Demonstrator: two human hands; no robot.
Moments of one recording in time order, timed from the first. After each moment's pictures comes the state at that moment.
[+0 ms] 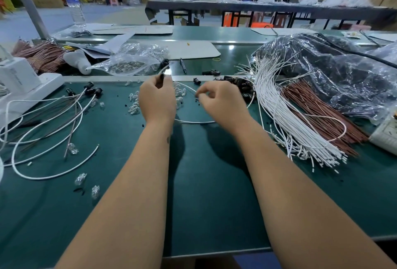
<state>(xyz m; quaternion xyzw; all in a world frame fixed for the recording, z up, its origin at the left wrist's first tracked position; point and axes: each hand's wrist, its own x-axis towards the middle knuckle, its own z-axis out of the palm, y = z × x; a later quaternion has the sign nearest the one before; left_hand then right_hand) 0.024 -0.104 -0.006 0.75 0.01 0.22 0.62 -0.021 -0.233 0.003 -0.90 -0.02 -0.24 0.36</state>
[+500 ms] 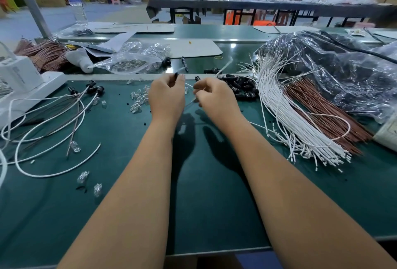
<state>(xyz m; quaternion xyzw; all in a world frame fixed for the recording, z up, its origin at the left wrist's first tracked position) 0.022 -0.109 -0.004 0.79 -0.06 0.21 0.58 -0.015 -0.216 0.003 -0.85 0.02 -0.18 0.50</state>
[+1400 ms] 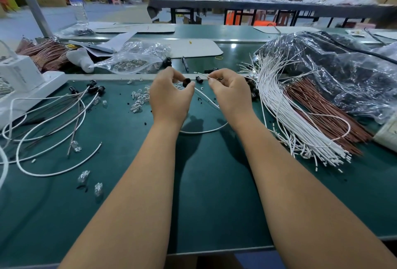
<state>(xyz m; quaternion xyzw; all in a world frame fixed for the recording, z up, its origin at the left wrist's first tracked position) 0.015 -0.111 -0.005 0.81 -0.09 0.29 0.50 -0.010 -0.236 0.001 -0.81 0.04 -0.28 0.51</state>
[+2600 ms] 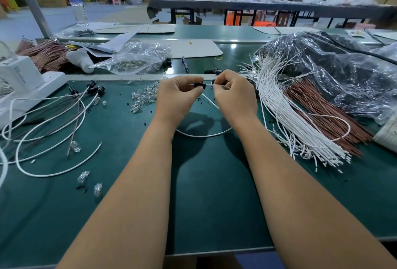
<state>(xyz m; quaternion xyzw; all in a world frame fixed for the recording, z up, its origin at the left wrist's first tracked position) 0.013 -0.111 -0.004 0.74 -0.17 0.12 0.63 -0.010 -0.242 -0.002 -0.87 0.09 -0.30 0.38</state>
